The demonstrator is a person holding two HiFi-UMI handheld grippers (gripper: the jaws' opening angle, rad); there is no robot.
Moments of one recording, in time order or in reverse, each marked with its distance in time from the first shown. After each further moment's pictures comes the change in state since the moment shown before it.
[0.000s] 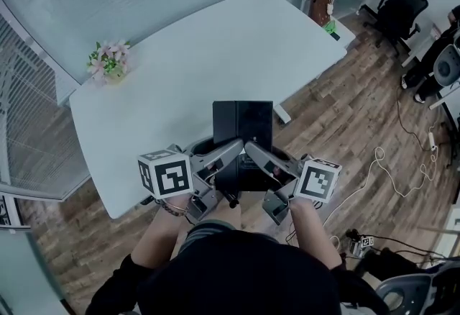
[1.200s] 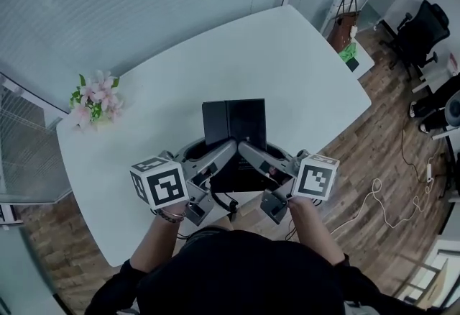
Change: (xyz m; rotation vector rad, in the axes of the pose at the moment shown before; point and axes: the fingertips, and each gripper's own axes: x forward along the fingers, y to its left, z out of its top) left arm 0.067 0.137 0.166 -0.064 -0.129 0.089; right arm 0.172 -0.083 0.129 -0.002 0.161 0.044
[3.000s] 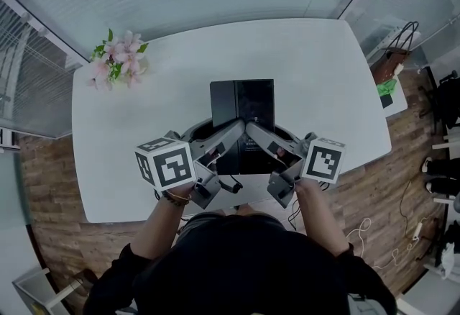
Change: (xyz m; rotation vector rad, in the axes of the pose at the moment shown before) left arm 0.008 0.040 0.037 -0.067 -0.235 0.213; right arm 0.053 -0.024 0.029 0.002 0.274 0.152
